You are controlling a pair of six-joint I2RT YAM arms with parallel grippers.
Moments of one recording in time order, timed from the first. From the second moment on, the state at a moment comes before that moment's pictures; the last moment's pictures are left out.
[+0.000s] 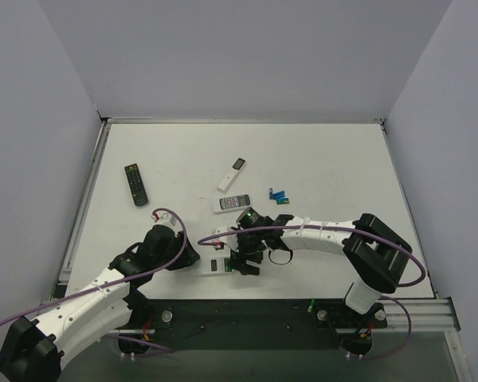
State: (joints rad) left arm -0.62 0.76 0.30 -0.35 -0.01 -0.80; right arm 0.96 1.64 0.86 -0.30 -0.34 -0.51
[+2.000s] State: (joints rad) left arm -0.62 0.77 0.28 -0.35 -0.01 -0.80; right arm 1.10 1.79 1.16 -0.60 -0.22 -0.48
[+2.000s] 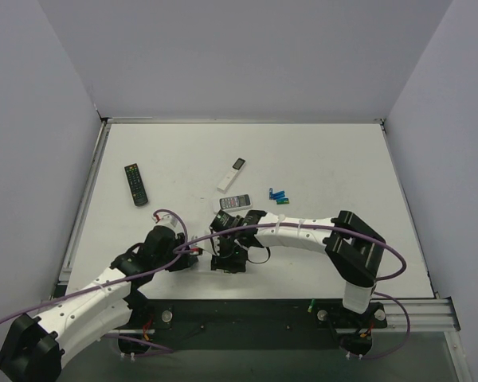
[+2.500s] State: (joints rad) left arm -0.66 0.82 0.29 -0.35 -0.03 -0.82; right arm 1.10 1.83 1.18 -0.62 -0.18 -0.47
